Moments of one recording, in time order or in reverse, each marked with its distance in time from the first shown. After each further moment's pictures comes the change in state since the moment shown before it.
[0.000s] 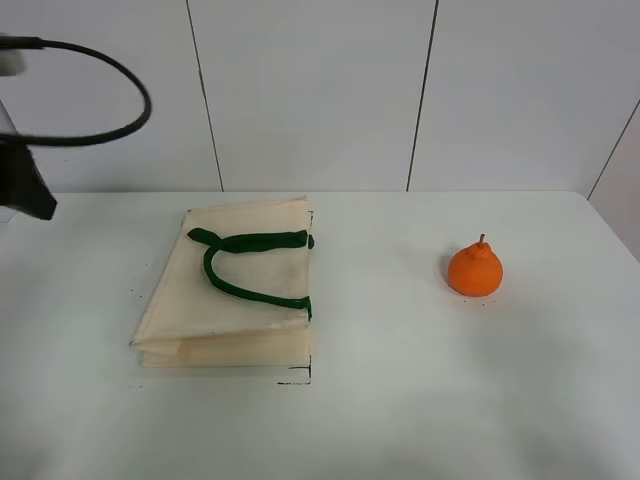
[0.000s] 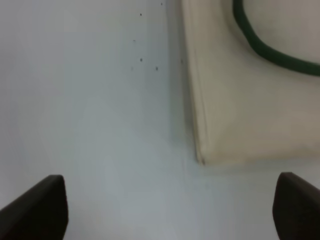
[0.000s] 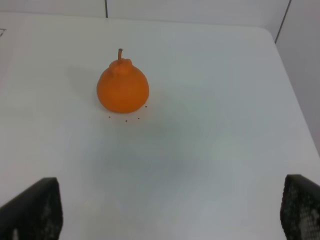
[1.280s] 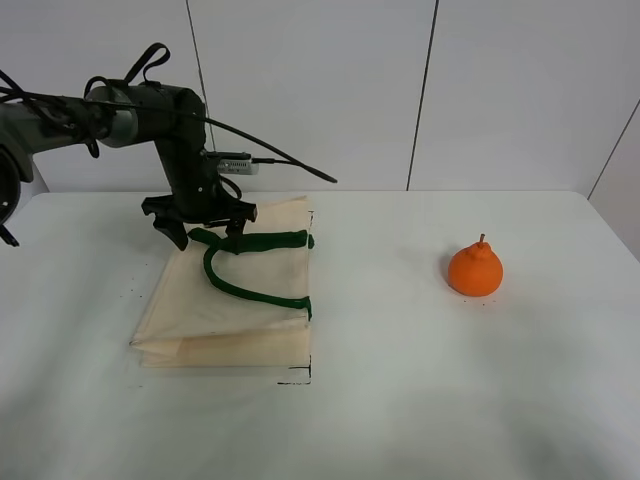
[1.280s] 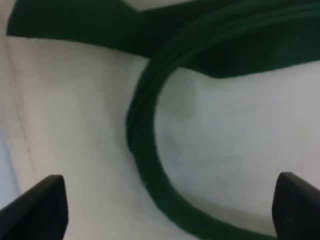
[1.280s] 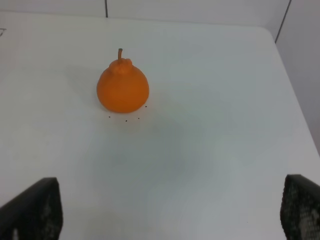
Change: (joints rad) left arm -0.262 0.980 -0.682 0.054 0.052 -0.262; right arm 0.000 0.000 0.000 0.000 0.000 0.000
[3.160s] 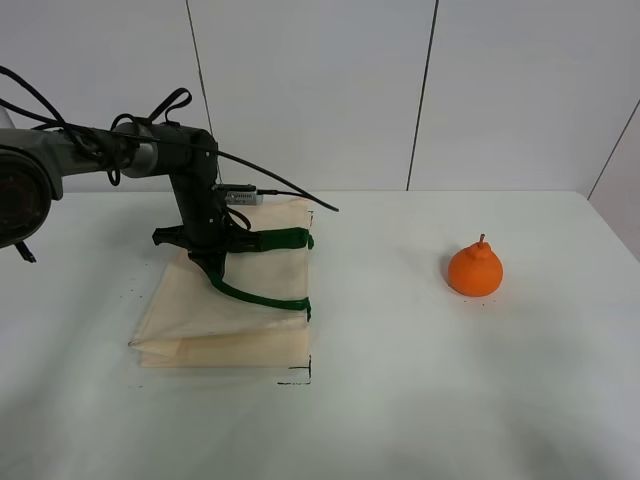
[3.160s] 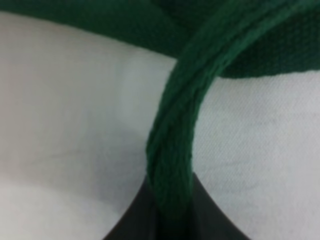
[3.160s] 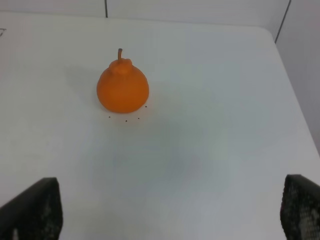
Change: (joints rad) left arm -0.013 0.066 0.049 -0.005 -0.064 -0.051; right arm 0.000 0.000 0.000 0.000 0.000 0.000
